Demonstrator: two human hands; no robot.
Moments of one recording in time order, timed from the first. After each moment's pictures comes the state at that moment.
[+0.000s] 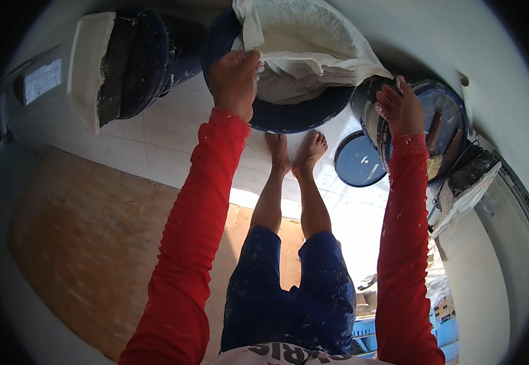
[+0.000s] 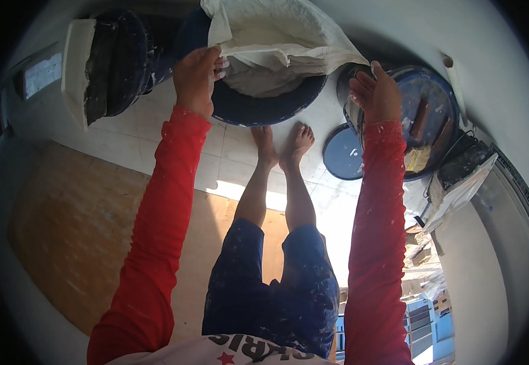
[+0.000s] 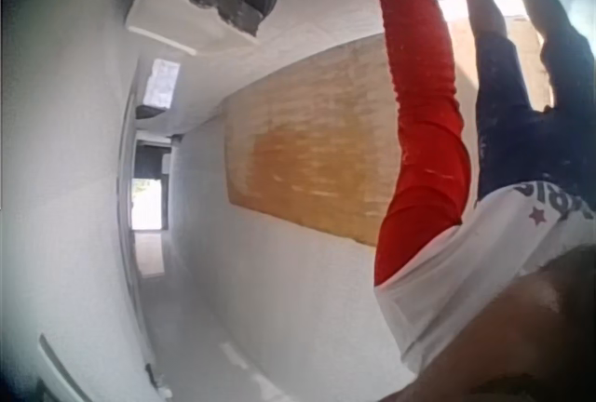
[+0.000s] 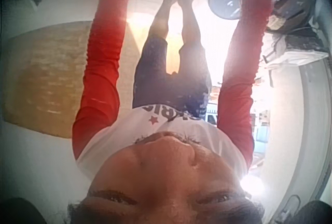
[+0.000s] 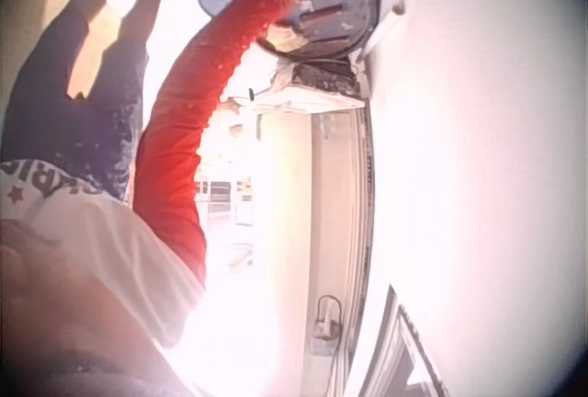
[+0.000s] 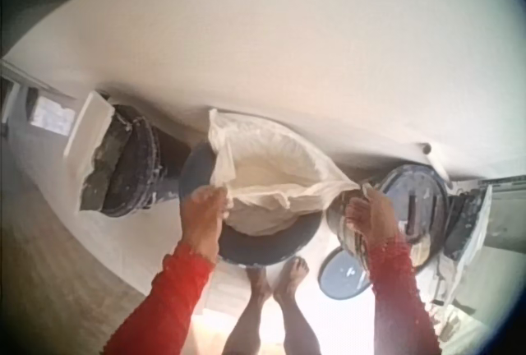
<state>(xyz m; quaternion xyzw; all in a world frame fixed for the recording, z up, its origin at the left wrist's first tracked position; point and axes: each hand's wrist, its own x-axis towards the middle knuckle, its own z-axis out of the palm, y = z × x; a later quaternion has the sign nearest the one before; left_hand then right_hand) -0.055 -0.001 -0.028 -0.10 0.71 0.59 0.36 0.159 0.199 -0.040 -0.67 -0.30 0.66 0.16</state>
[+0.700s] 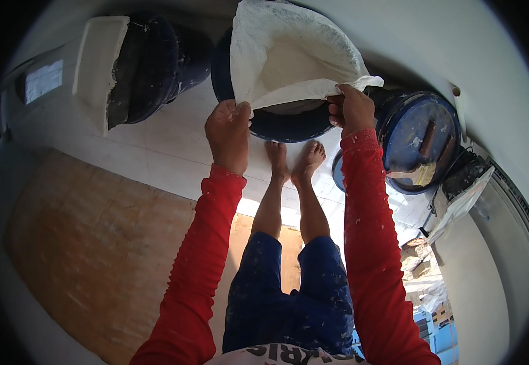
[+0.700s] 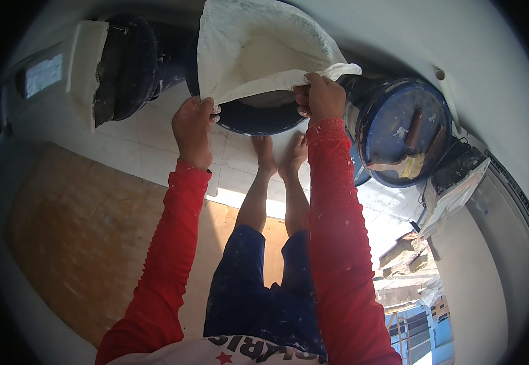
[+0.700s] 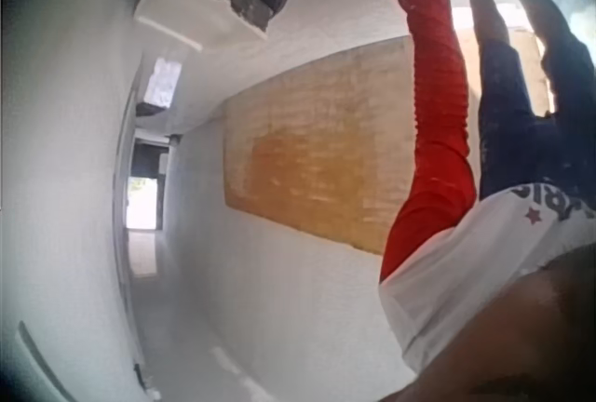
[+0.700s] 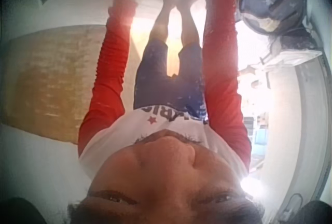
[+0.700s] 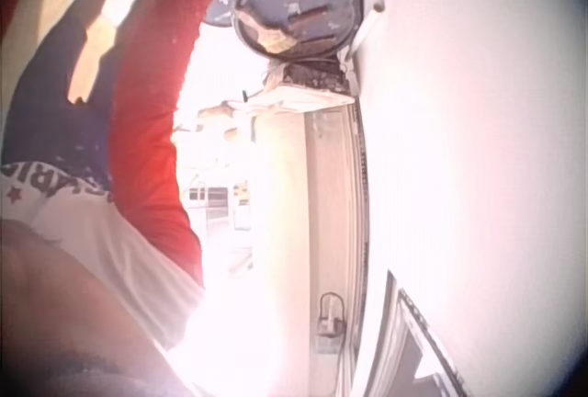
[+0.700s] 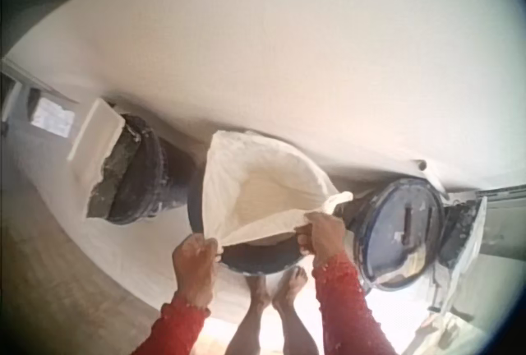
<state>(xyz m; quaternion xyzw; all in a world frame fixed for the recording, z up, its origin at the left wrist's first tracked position) -0.020 -0.055 0.008 -0.12 0.72 0.60 0.32 0.082 0.131 -0.024 -0.67 -0.34 0.66 0.05</state>
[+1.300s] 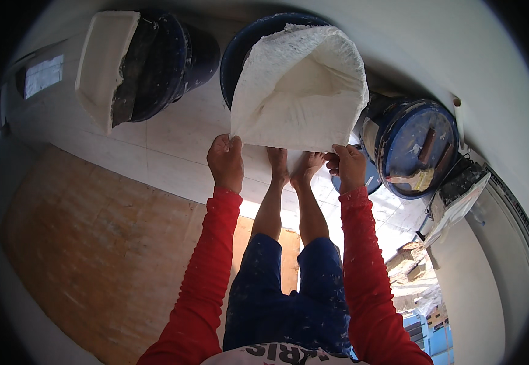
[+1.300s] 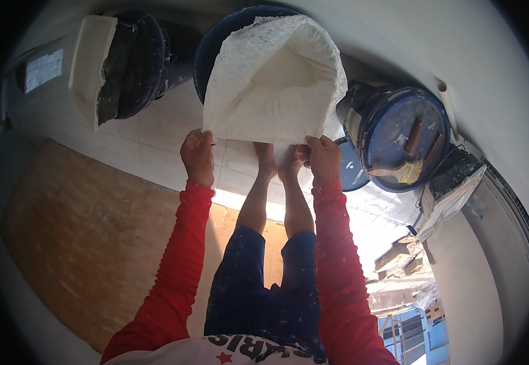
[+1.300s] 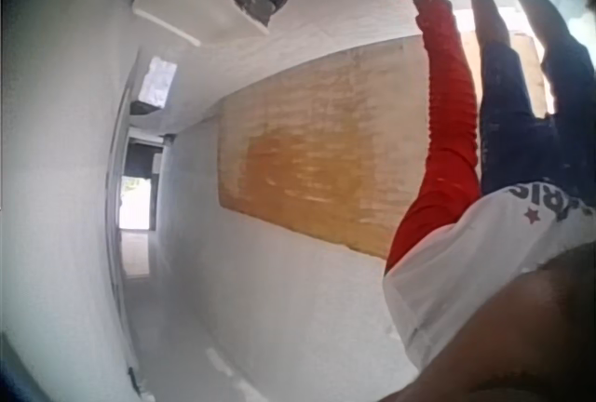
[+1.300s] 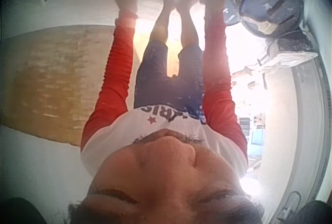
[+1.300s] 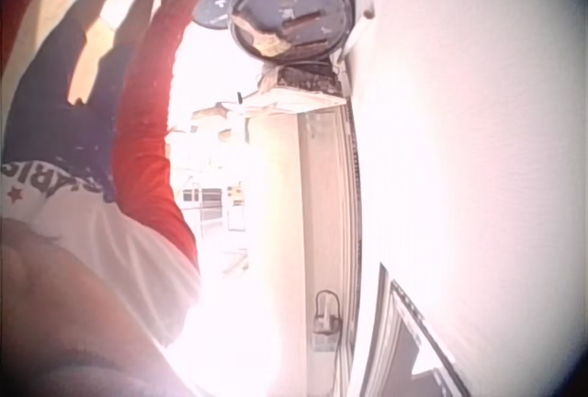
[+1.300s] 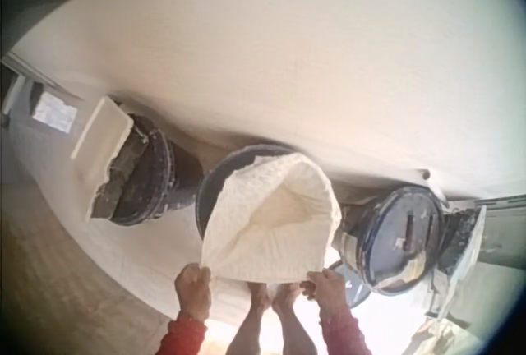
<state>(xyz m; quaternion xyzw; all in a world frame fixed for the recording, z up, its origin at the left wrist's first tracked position) 0.009 -0.134 -0.041 -0.14 0.76 0.58 0.28 0.170 0.065 -0.031 -0.65 -0.37 0.66 -0.04</state>
